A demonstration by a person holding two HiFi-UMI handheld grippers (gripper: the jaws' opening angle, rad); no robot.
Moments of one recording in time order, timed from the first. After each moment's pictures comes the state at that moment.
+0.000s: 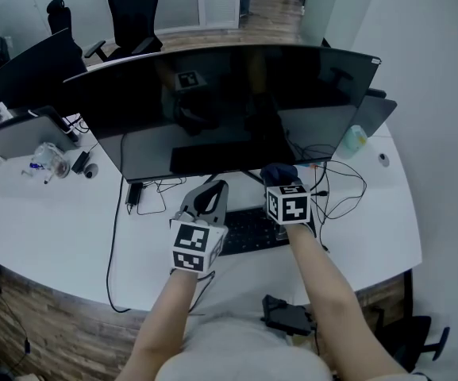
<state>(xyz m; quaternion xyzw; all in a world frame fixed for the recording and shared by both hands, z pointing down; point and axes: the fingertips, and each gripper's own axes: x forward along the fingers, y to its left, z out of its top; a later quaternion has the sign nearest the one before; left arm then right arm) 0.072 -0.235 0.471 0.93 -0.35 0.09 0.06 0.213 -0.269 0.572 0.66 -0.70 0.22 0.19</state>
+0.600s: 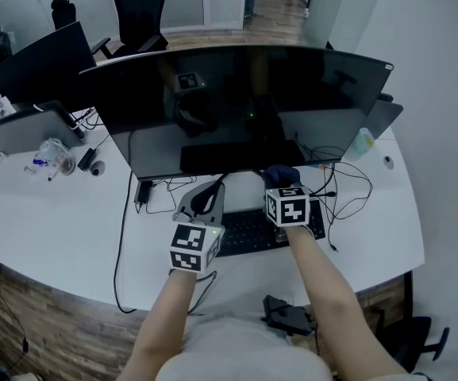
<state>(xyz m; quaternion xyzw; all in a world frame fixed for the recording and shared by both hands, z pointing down) 0.030 -0.247 0.477 0.93 -0.36 0.08 0.07 0.179 -0.275 0.576 0.65 -0.70 0.21 0.21</state>
